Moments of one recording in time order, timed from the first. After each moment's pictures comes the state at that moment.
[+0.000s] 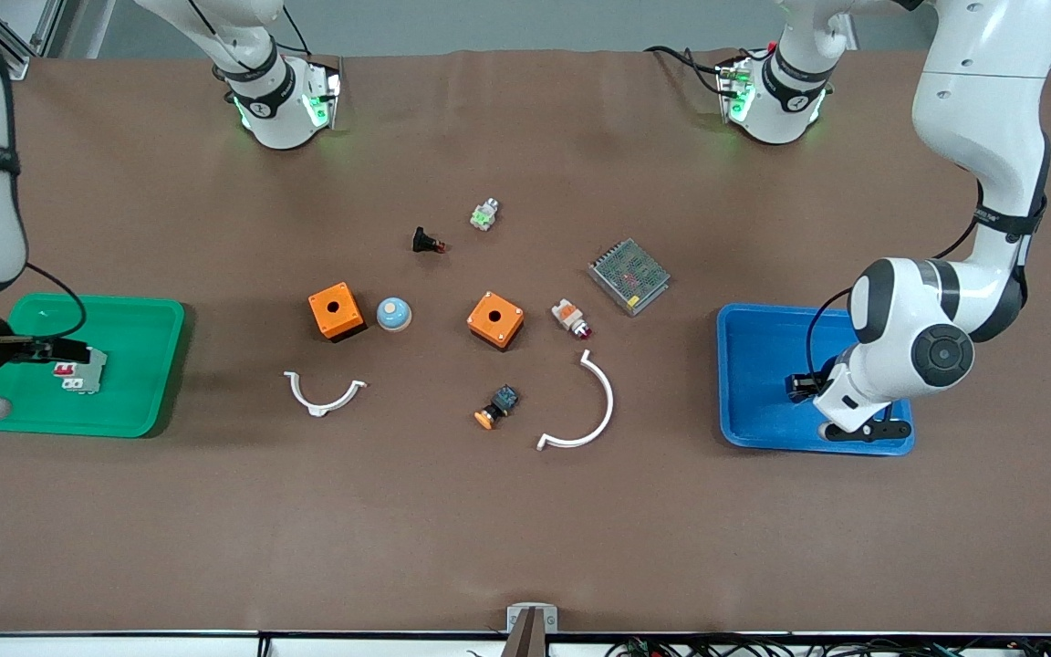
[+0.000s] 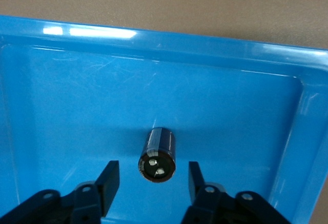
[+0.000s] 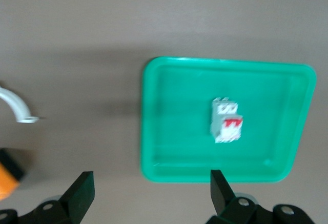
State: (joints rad) left arm -0.06 0.56 -0.02 -1.81 0.03 2.24 -0.14; right arm -0.24 0.41 0.00 -1.52 -0.11 1.80 -0.24
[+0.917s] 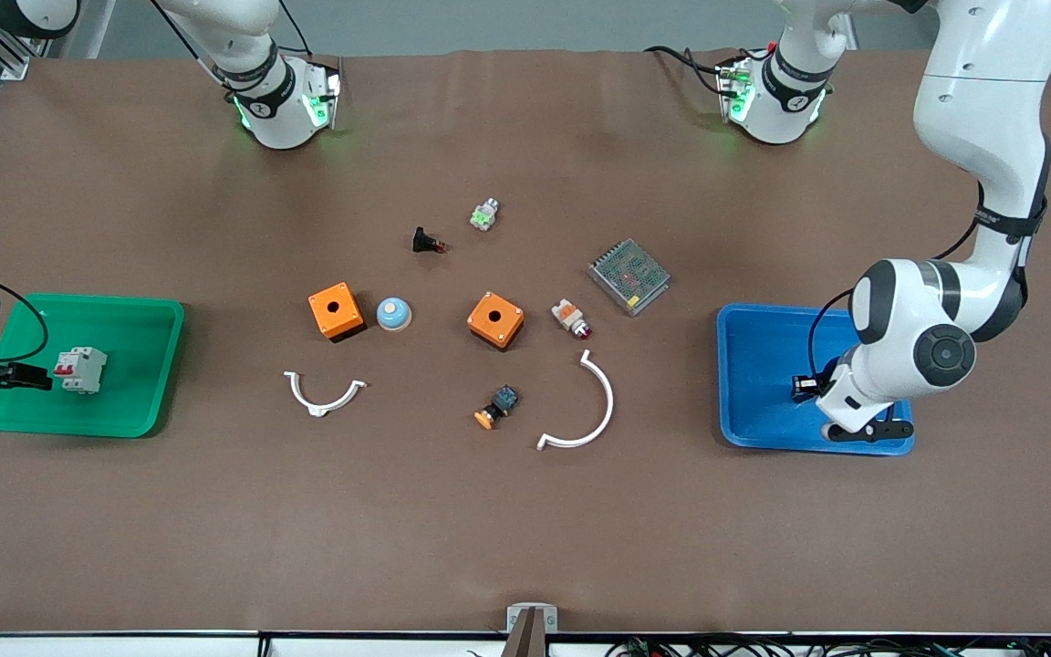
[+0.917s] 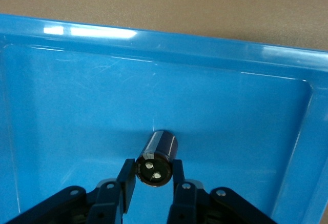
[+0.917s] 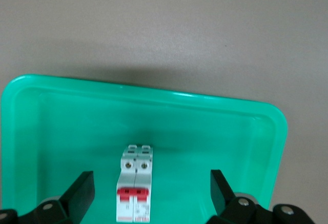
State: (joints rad) left arm -0.05 0.56 -0.02 -1.81 0.03 2.25 -0.14; right arm -0.45 0.62 0.00 -1.57 -0.09 2.18 -0.47
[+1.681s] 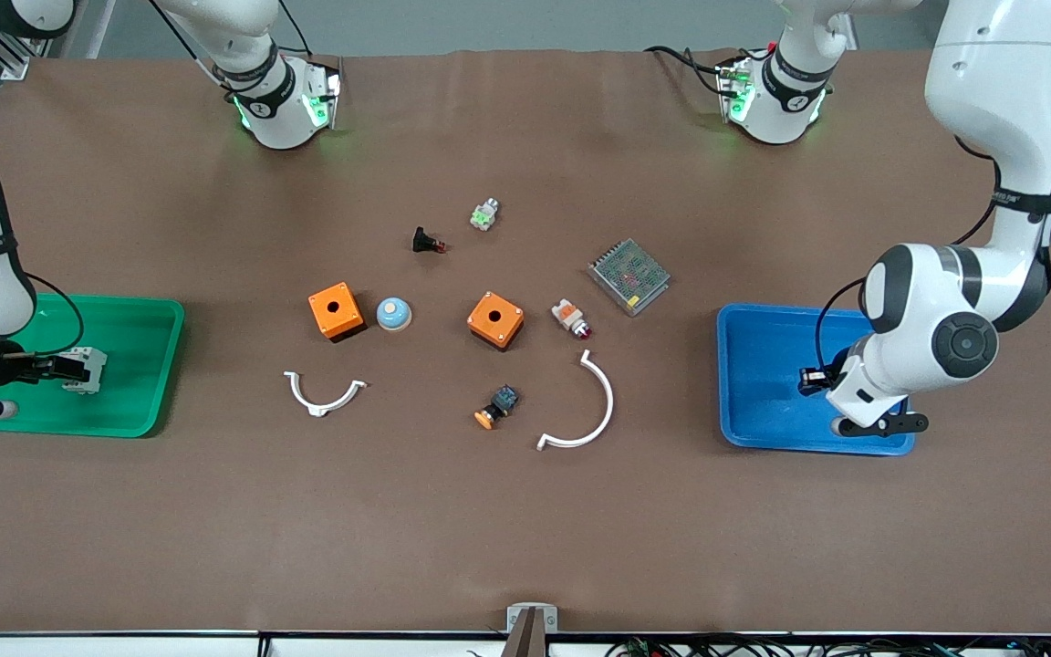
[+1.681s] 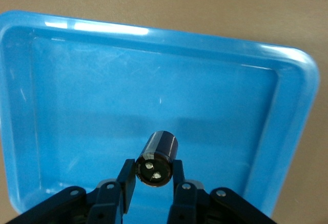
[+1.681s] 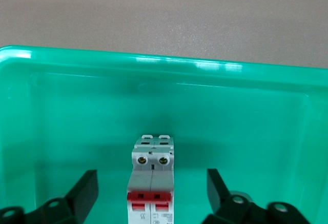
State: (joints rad) left arm -0.06 0.47 -0.04 -1.80 0.03 2.12 -0.18; right arm -0.46 0.62 0.00 -1.69 -0.03 2.25 -0.47
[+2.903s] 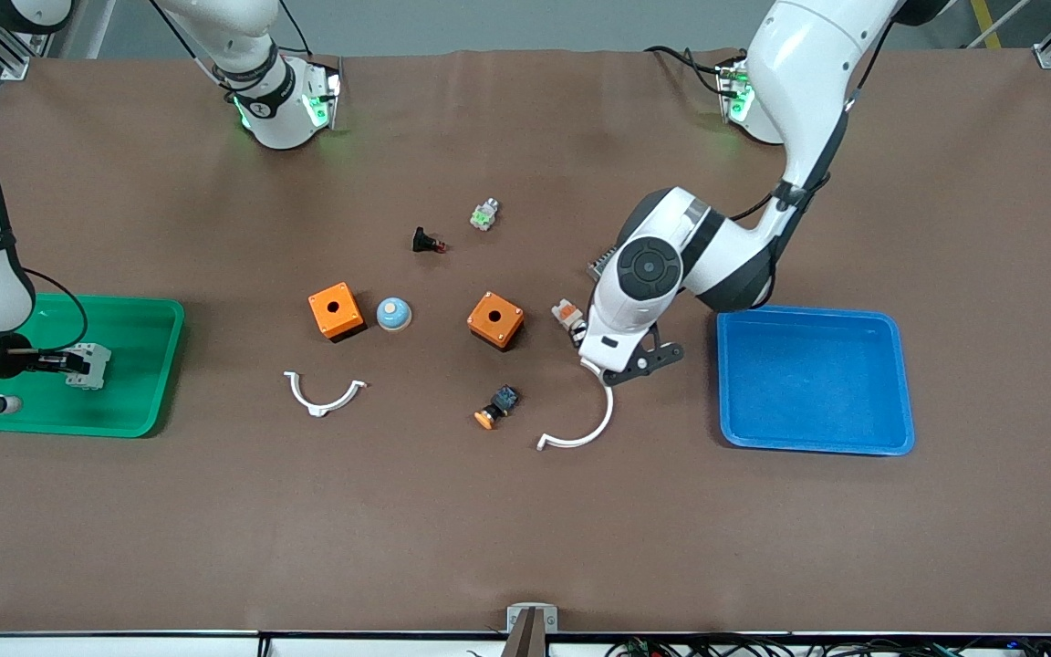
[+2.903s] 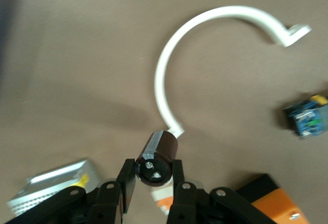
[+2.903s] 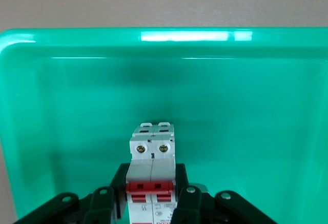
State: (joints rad) left arm -0.44 0.63 -0.22 -1.58 0.03 2.17 -1.01; right arm -0.46 0.59 0.01 -1.69 -0.02 2.15 -0.40
